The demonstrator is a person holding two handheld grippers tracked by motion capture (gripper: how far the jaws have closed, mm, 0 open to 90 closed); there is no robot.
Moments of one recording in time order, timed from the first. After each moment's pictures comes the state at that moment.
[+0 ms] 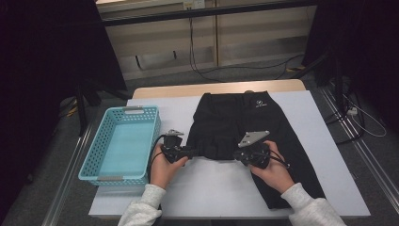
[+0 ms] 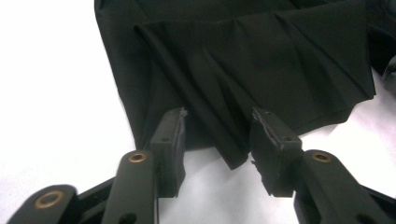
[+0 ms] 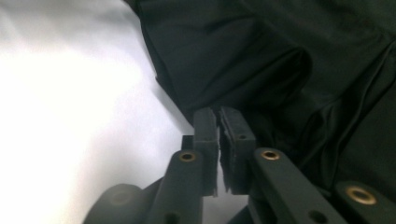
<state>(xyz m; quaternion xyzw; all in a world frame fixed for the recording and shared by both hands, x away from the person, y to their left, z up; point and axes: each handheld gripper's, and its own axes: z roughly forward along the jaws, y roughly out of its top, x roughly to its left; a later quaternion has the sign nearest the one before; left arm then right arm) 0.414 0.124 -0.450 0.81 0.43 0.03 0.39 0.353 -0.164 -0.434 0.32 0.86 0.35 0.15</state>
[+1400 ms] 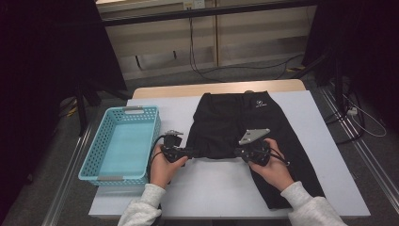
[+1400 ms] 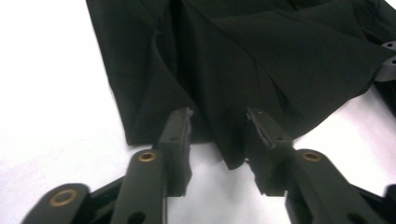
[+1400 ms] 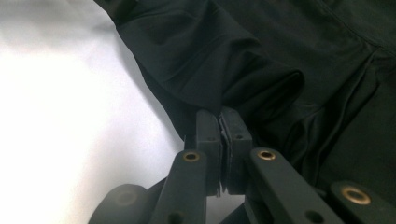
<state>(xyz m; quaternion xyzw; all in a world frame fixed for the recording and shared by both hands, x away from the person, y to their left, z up) 0.415 0.124 -0.453 0.81 0.44 0.00 0.39 0.361 -0.168 -0.436 0.33 0.86 0.35 0.17</state>
